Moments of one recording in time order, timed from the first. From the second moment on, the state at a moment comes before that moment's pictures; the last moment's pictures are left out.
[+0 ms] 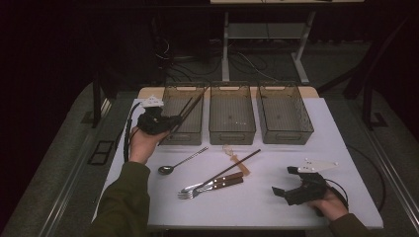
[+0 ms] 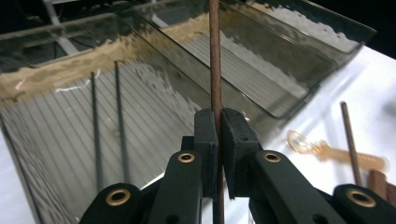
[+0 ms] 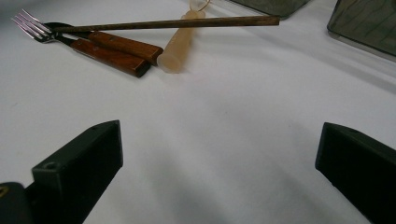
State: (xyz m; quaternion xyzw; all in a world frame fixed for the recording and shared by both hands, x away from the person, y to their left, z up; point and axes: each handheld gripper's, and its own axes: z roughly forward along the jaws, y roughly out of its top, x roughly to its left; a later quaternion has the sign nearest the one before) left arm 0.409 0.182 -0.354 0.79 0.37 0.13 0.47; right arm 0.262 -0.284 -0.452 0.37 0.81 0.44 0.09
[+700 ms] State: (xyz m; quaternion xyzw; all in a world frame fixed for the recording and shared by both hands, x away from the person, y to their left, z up) left arm 0.476 0.184 -0.373 0.78 0.43 0.16 0.44; right arm 0.262 -0.285 -0.451 0.37 0.81 0.44 0.09
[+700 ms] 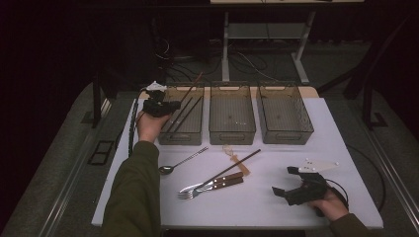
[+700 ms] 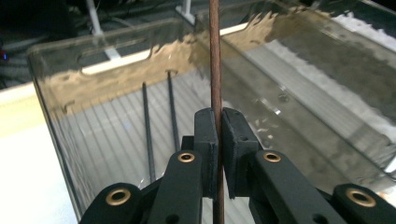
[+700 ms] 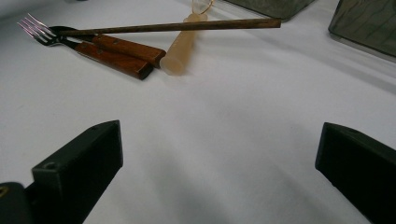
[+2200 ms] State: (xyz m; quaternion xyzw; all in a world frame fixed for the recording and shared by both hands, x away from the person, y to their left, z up) left arm 0.393 0.159 -0.373 0.80 0.37 0.14 0.45; right arm 0.262 -0.284 -0.452 0.37 0.81 0.44 0.09
